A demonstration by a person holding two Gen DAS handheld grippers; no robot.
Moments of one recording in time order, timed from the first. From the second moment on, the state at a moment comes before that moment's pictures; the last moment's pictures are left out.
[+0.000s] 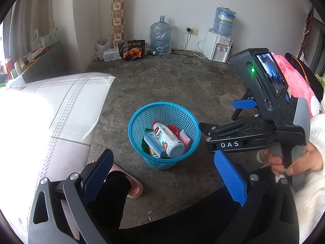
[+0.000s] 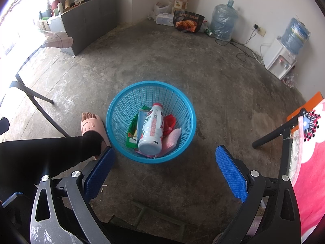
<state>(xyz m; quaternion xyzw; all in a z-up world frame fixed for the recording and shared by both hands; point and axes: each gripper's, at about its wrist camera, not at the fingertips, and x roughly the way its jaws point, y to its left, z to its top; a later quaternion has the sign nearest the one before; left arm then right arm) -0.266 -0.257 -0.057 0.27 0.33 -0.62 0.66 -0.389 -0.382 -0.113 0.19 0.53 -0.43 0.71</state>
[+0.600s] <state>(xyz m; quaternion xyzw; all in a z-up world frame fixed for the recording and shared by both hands) -0.266 -0.256 -0.059 0.27 0.32 -0.62 0.66 -0.388 -0.380 -0.114 0.19 0.53 -0.43 0.70</state>
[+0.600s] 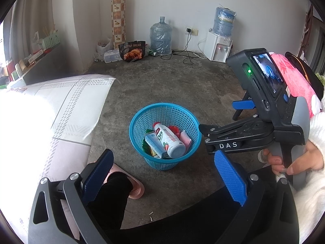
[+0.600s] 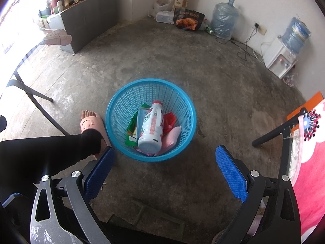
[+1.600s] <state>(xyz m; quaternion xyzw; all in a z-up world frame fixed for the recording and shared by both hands) -0.274 -0.255 -0.059 0.28 0.30 -0.61 0.67 -0.389 -0.386 -0.113 0.19 0.53 -0.43 0.70</state>
